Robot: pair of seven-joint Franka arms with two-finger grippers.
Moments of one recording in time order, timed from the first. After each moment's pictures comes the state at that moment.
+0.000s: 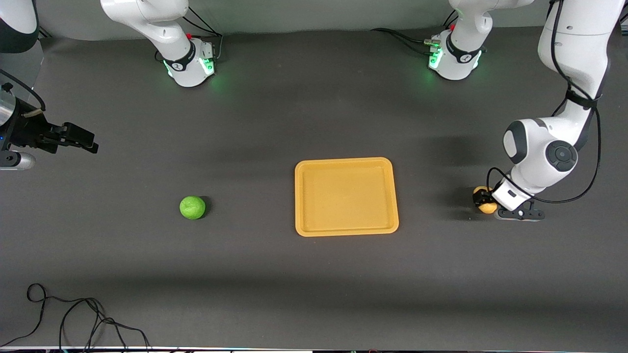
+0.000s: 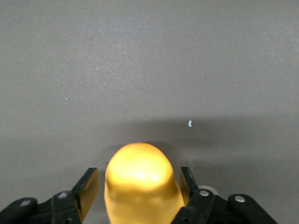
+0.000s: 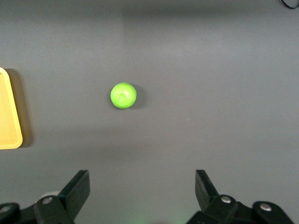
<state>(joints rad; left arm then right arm) 0.02 0.40 0.02 -2.18 -0.04 2.66 0.13 0.04 0.04 -0.03 -1.55 0.00 1.53 0.05</state>
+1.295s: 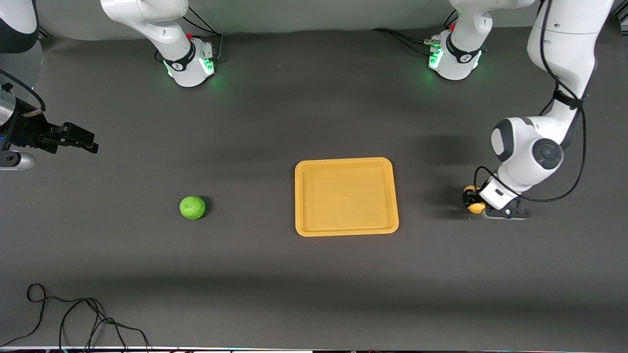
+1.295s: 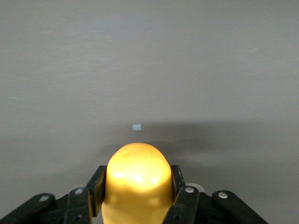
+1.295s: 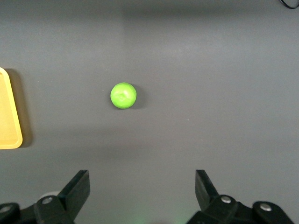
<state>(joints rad) -0.07 0.39 0.00 -2.18 -0.09 2.65 0.01 0.04 0.04 -0.03 -1.55 0.00 1.53 0.05</state>
